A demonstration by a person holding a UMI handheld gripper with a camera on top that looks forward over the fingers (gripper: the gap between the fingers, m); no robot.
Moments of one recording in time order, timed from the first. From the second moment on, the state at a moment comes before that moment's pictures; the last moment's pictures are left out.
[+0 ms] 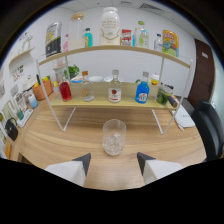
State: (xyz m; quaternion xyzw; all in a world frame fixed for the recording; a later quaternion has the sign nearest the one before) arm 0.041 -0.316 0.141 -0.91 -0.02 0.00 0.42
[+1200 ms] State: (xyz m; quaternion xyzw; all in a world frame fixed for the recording) arm 0.212 -0.184 0.201 -0.90 -0.01 -0.01 0.44
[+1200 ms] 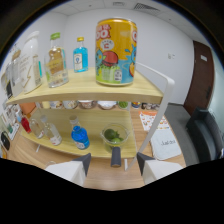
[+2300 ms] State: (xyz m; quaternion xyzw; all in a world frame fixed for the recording) arm 0.198 -0.201 0.211 -0.90 0.02 0.00 0.44
